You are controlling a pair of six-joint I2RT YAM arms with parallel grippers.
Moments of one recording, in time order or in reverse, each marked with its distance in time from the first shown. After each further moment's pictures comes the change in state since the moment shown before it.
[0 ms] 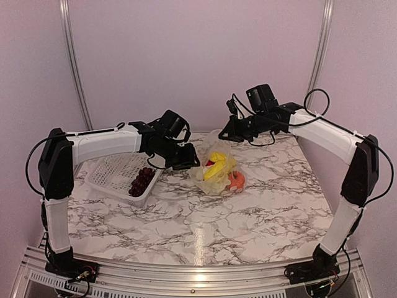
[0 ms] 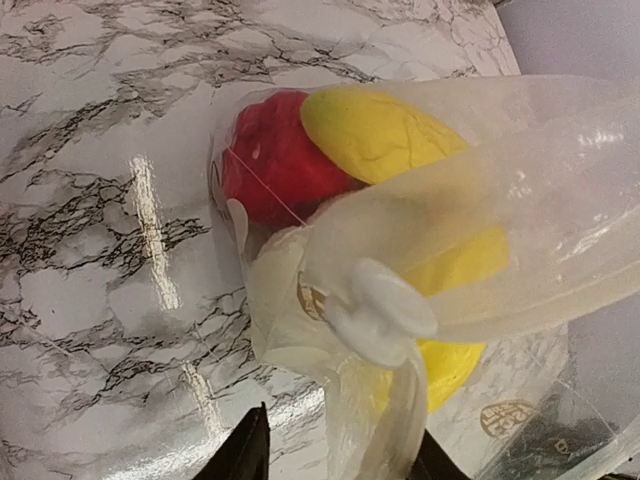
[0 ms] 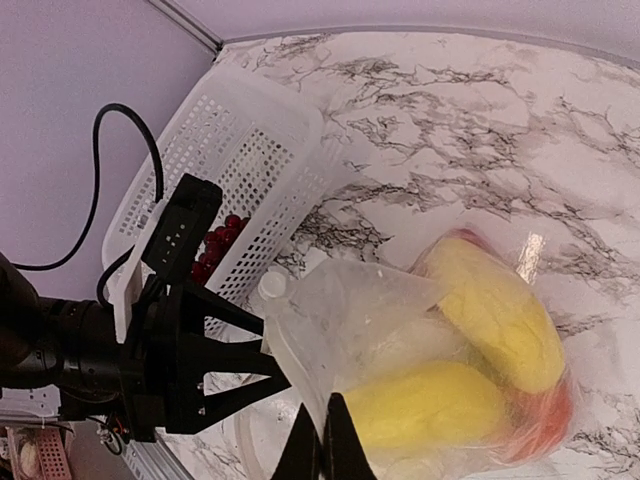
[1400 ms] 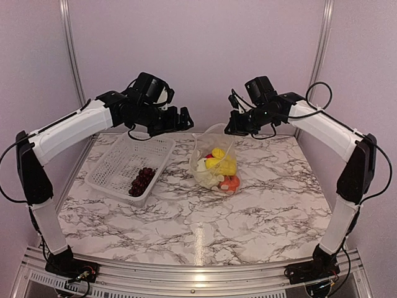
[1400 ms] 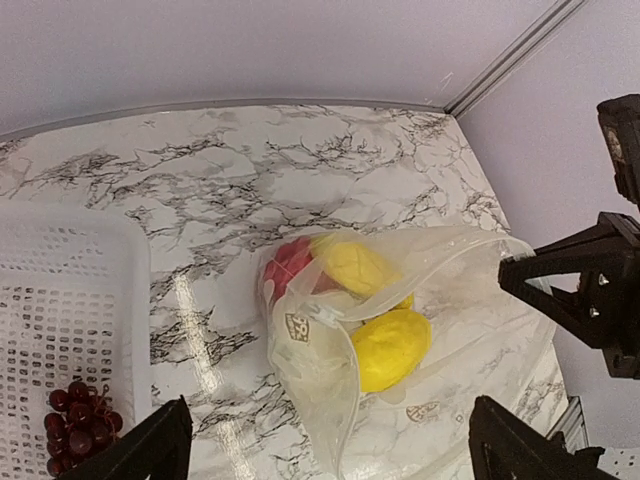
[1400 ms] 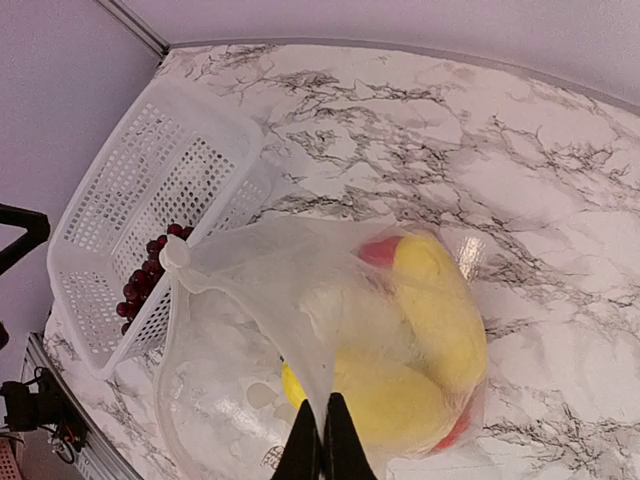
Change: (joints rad) left arm 0.044 -0.124 0.222 -0.145 -0.176 0.133; right arm 0.000 0.048 0.167 -0.182 0.156 -0.106
